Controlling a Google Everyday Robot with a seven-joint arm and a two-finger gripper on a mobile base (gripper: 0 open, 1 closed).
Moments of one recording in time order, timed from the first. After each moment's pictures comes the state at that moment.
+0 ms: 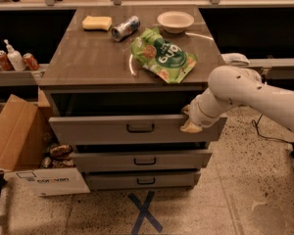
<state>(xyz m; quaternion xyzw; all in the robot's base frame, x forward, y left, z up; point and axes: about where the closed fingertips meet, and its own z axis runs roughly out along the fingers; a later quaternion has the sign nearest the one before) 0.597 -0.145 0.650 -0.69 0.70 0.05 0.20</state>
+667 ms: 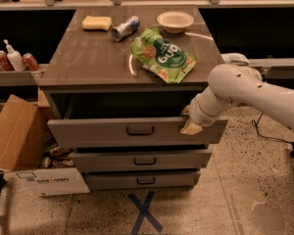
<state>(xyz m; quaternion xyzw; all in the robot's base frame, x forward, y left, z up) 0.597 -0.145 0.653 -0.69 0.70 0.05 0.20</state>
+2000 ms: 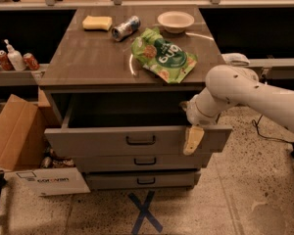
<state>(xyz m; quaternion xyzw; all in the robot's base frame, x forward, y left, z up) 0.595 -0.142 0.648 -0.69 0.70 0.05 0.19</state>
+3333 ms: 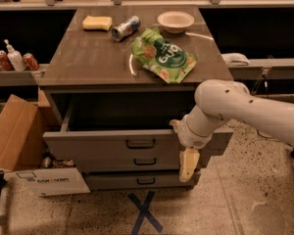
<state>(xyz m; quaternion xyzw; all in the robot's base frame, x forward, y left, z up) 0.500 -0.108 0.631 -0.72 0.67 0.11 0.13</state>
